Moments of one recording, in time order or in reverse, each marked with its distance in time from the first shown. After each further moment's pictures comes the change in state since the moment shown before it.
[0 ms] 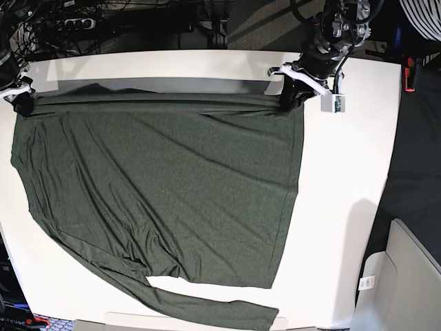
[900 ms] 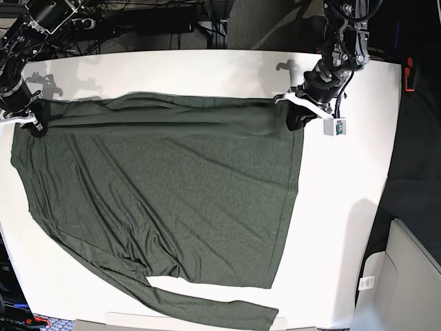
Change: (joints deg) left arm -9.7 -0.7 0.0 -9.5 0.4 0.5 -0.2; right arm 15.0 -0.6 -1.6 -20.1 -3.8 -0.8 0.5
